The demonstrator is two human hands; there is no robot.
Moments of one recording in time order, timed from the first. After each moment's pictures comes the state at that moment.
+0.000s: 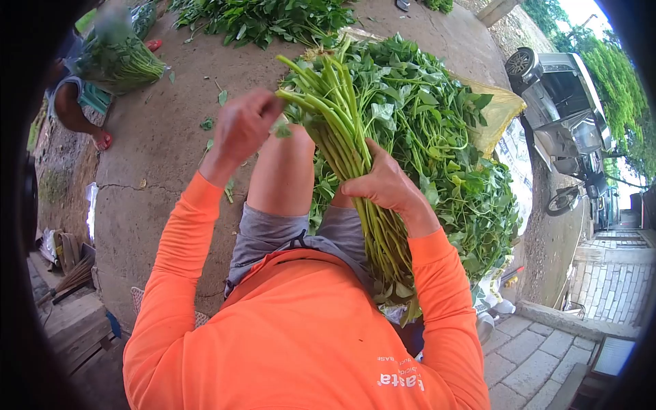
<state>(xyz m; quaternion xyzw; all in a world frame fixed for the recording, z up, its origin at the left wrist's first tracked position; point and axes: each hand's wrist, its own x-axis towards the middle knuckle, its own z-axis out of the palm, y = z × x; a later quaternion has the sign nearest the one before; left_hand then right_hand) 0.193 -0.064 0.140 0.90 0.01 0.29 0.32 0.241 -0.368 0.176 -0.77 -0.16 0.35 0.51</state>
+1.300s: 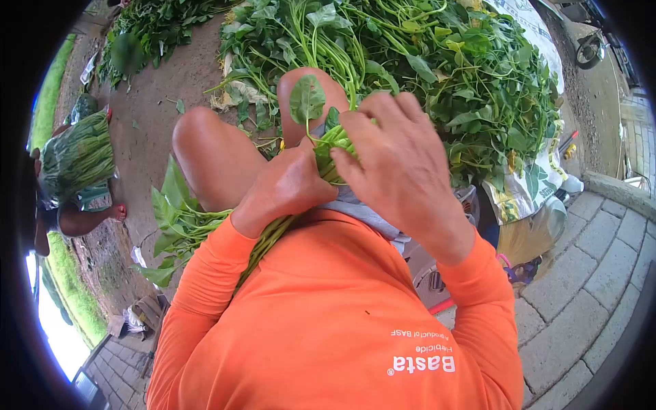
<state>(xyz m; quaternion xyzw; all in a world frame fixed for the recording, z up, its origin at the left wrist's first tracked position) 0.126 -0.260 0.103 0.88 -0.12 -0.25 0.38 0.131 -0.459 0.187 -0.94 -0.23 -0.06 0.27</state>
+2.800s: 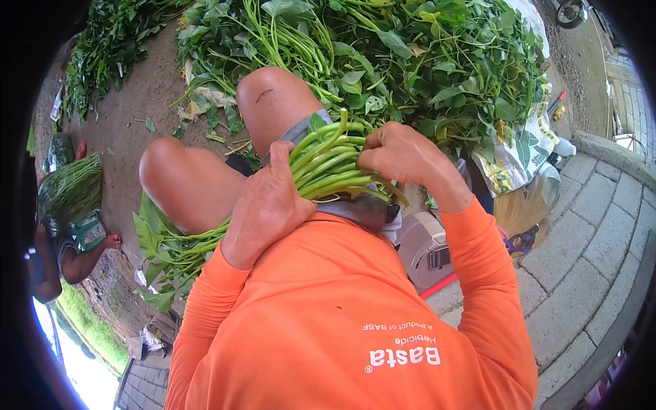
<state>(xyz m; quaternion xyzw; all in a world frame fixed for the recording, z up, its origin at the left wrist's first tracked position) 0.126 -0.261 0.106 0.90 -0.16 -0.22 0.34 0.163 -0.524 0.109 -0.82 0.10 0.44 0.35</state>
